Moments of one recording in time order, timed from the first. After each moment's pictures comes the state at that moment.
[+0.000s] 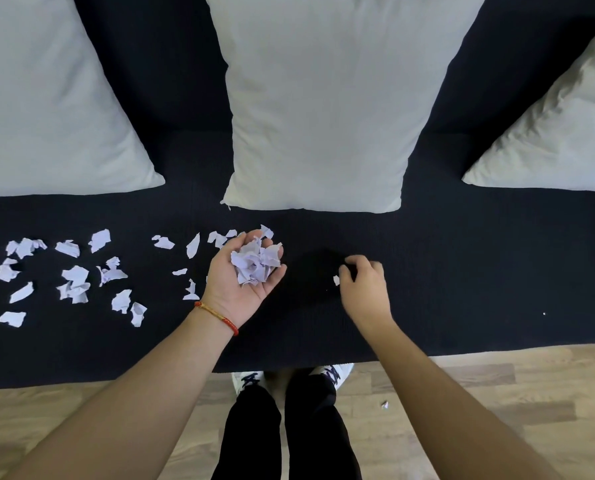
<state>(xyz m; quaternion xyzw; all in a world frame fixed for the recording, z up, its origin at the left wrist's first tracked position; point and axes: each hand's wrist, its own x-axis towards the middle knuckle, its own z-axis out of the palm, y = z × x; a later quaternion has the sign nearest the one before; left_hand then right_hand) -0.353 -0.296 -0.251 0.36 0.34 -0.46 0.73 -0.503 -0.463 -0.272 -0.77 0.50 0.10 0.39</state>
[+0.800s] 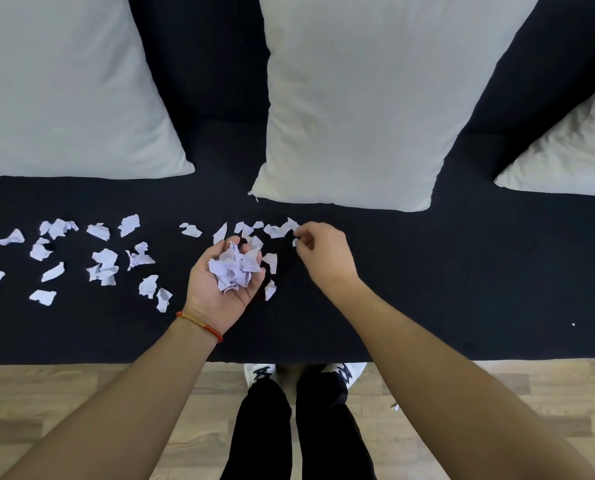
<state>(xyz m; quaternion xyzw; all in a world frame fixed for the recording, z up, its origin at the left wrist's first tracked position) -0.340 -0.224 -0.265 0.33 0.38 -0.41 0.76 -0.406 -0.415 -0.284 -0.85 0.31 0.09 0.41</state>
